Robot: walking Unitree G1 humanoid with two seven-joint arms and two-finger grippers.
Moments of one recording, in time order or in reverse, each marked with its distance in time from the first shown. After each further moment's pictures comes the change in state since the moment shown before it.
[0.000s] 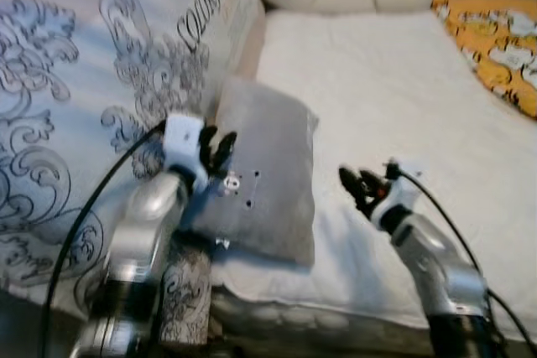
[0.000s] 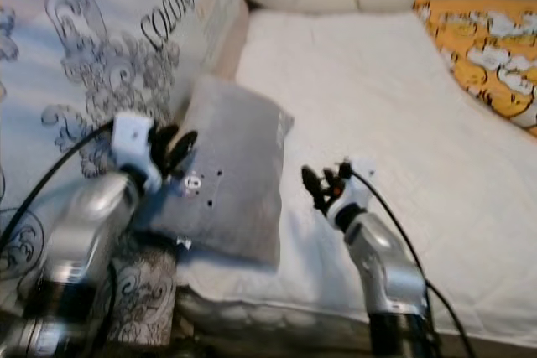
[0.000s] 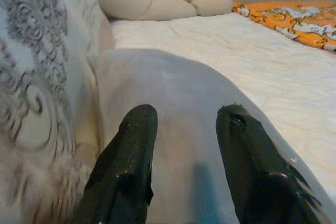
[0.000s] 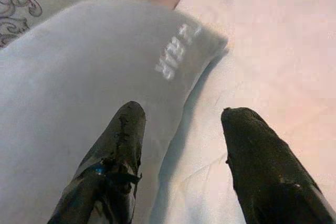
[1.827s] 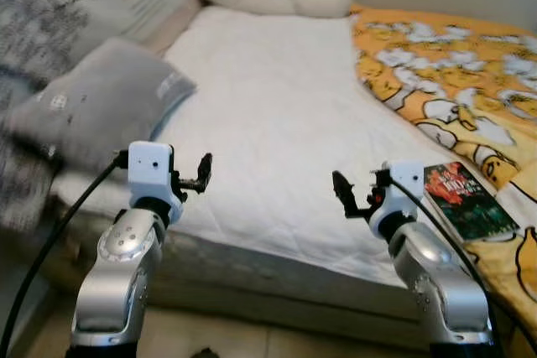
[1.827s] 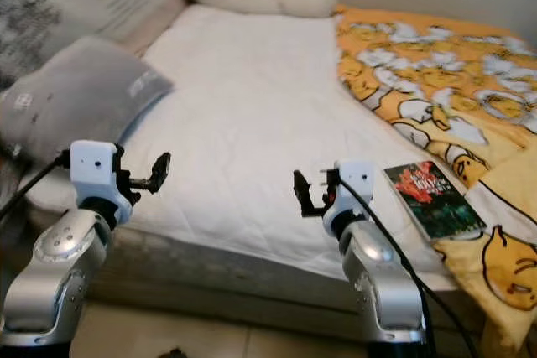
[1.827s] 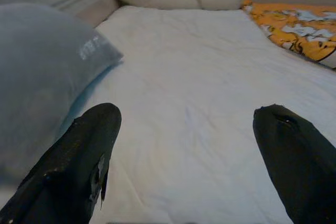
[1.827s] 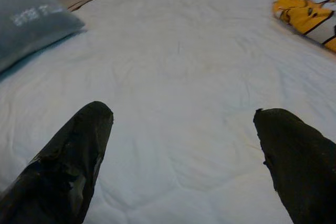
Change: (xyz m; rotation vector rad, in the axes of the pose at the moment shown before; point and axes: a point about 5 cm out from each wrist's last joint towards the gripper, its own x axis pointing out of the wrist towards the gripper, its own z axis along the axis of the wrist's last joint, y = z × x) left arm -0.044 0.000 -0.003 -0.011 0.073 0.245; right arm -0.013 0.017 -0.001 -0.158 0.023 -0.116
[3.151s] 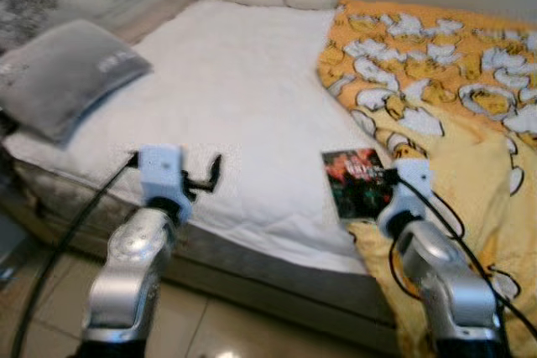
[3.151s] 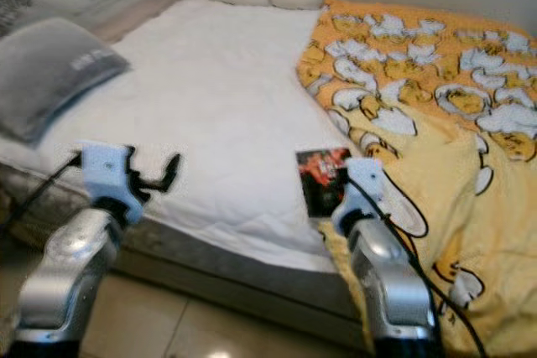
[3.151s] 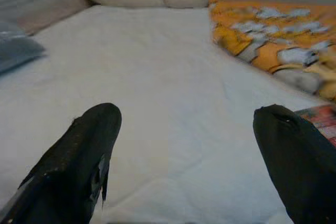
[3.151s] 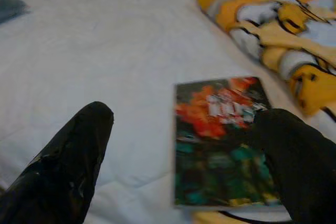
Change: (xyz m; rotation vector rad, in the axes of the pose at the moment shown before) left arm 0.006 -0.013 -0.001 -0.005 -0.032 -0.069; right arm 0.000 -0.015 -0.004 -0.006 0.041 -0.065
